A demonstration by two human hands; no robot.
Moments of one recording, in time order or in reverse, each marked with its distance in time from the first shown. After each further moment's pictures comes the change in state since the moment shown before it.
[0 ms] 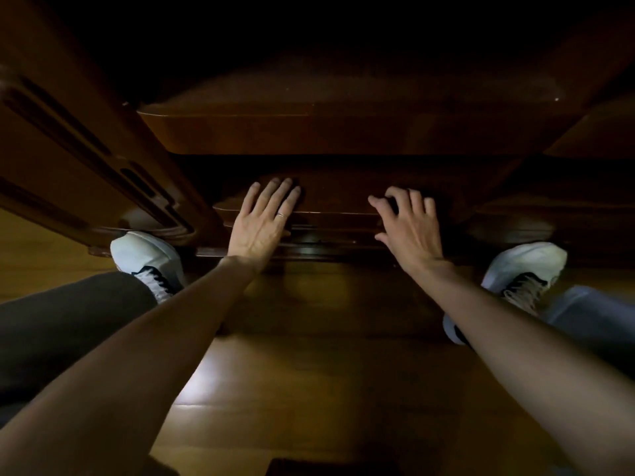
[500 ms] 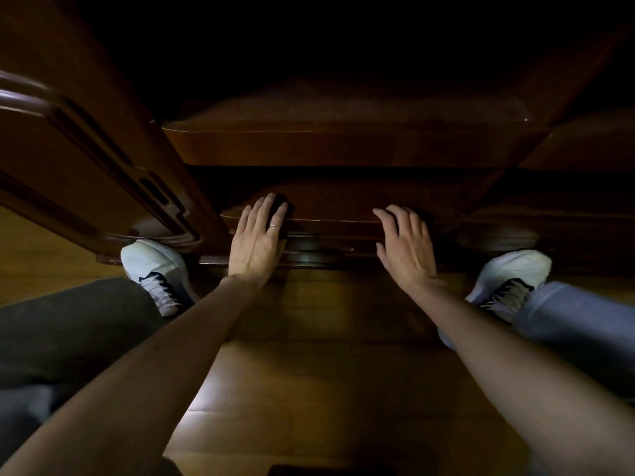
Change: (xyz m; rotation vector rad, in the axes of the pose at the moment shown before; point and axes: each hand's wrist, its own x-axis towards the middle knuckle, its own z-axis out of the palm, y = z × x) left_hand -0.027 0.011 -0.023 -0.214 -0.001 -0.189; right_hand -0.031 -0.008 -0.016 0.194 -0.006 0.129
